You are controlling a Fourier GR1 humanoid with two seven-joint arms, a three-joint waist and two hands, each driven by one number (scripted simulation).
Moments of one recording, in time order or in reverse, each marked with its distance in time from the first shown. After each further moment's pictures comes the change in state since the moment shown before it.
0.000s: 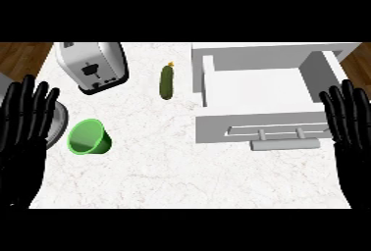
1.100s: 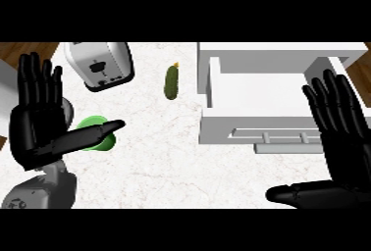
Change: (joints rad) left arm -0.200 -0.053 0.070 0.290 0.000 0.303 -0.034; right arm -0.078 0.037 -0.030 0.052 -0.139 0.060 0.120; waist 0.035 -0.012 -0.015
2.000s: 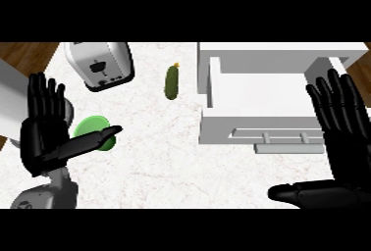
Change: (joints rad) left arm 0.081 0.006 0.013 0.088 0.038 0.034 -0.056; right arm -0.001 0.014 -0.022 -0.002 0.015 0.016 -0.007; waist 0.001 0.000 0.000
